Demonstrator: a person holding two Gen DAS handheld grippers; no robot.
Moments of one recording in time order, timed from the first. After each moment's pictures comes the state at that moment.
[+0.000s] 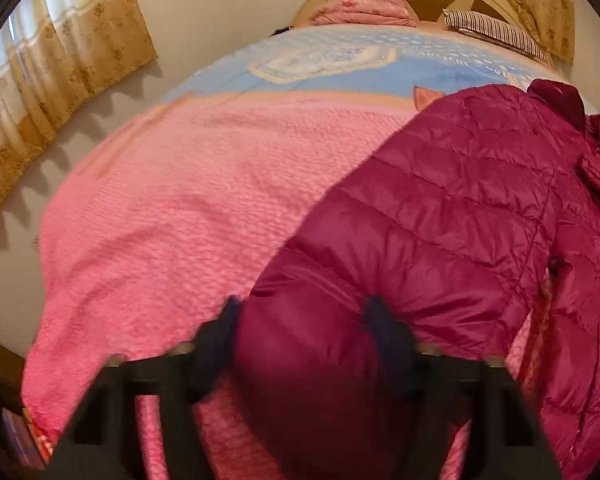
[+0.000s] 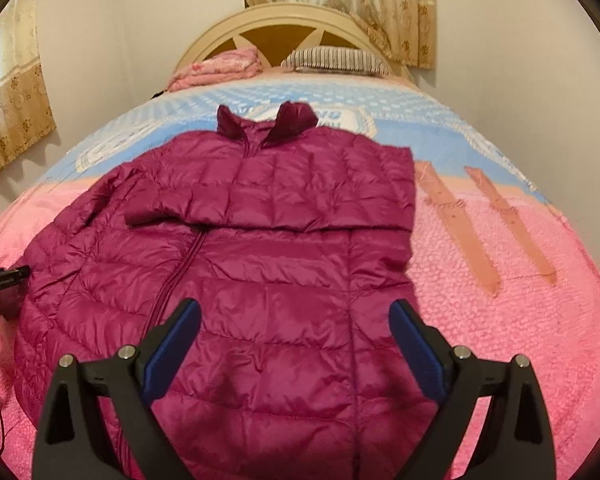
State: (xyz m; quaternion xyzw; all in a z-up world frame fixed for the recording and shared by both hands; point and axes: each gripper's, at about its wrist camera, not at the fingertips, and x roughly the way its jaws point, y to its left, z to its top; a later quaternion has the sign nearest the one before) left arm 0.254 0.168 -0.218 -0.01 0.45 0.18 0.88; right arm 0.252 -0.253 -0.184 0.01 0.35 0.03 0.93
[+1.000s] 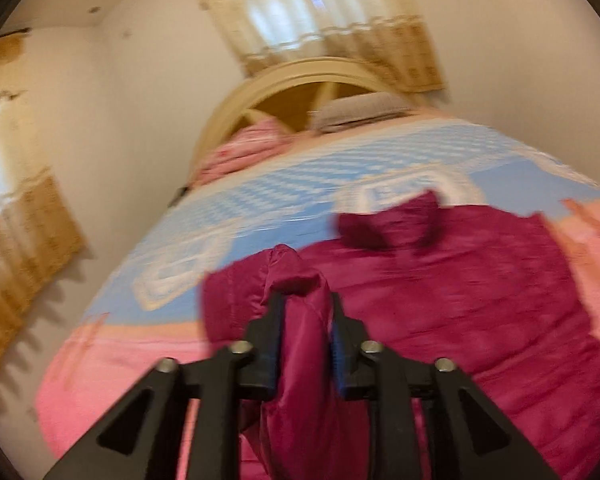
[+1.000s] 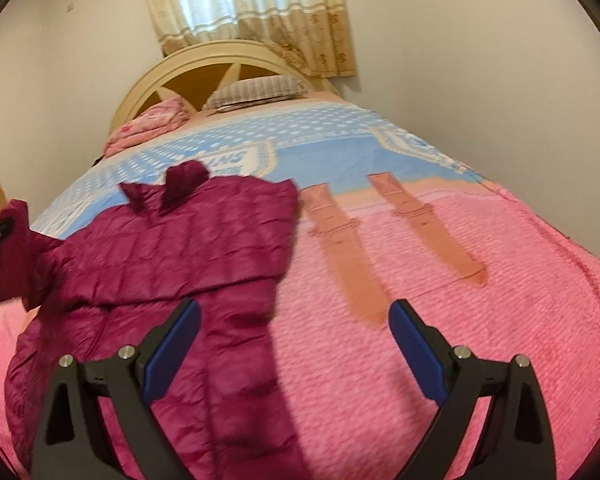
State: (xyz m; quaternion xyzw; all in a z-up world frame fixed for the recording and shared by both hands) left arm 0.312 -0.114 -0.093 0.16 0.26 0.01 0.95; right arm 0.262 -0.371 -0.171 0.10 0.31 -0.07 0.94
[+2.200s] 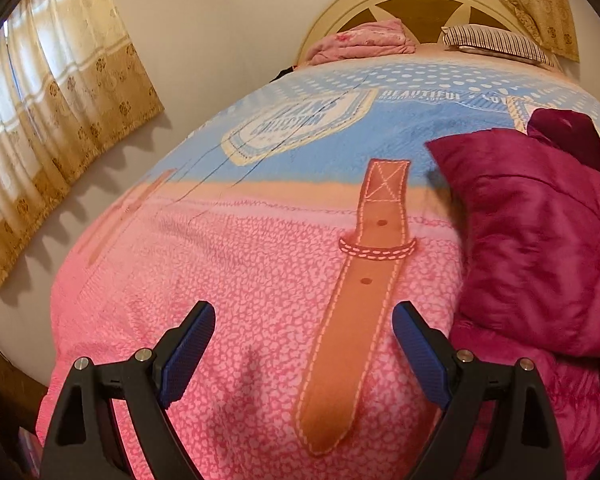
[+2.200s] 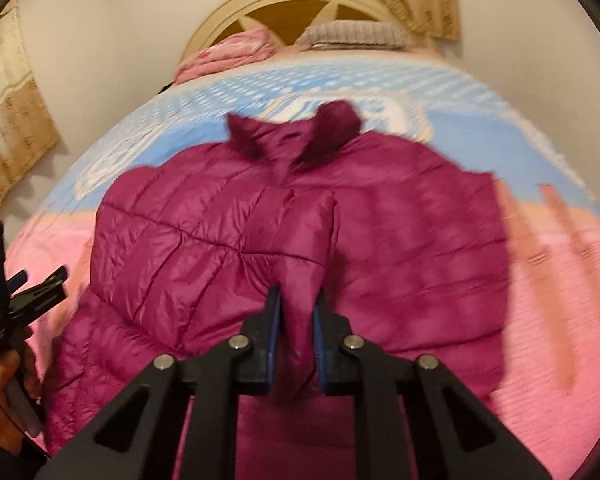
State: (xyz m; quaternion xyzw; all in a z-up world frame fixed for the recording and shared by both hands) left arm 0.364 0.084 -0.198 0.06 0.39 0.22 0.89; right arm 0.382 -0.235 -0.182 0.06 0.40 0.07 0.91
